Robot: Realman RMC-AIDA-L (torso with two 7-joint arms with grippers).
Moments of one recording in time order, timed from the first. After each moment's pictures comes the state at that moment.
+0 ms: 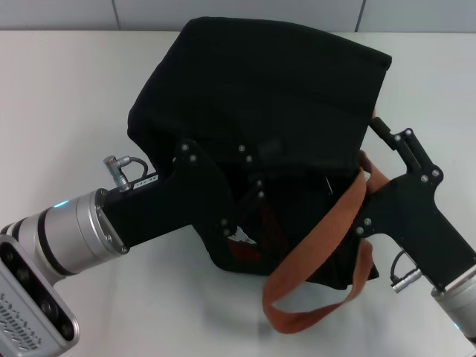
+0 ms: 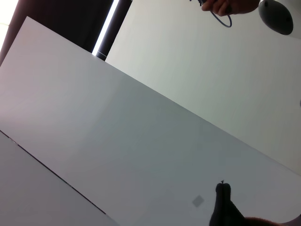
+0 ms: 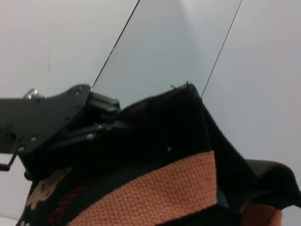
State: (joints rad) left arm -0.59 -2.08 0.57 -0.01 1.79 1.85 0.46; right arm 0.34 2.09 -0.14 0.34 -1.88 -1.65 -0.42
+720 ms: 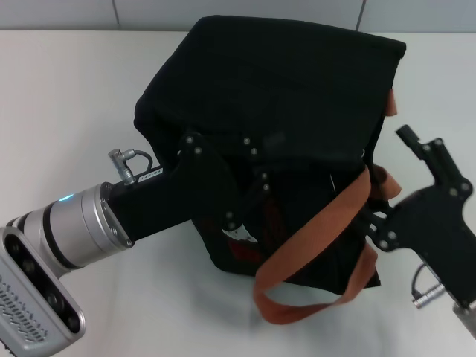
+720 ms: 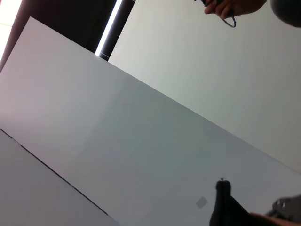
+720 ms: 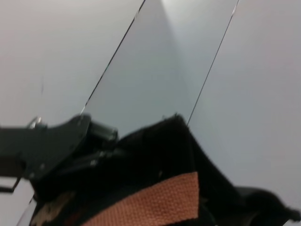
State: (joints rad) left arm -0.61 -2.08 0.56 -0.03 1.79 1.85 0.46; right arm 0.29 2.09 -0.17 0.31 -1.88 -1.74 -0.41
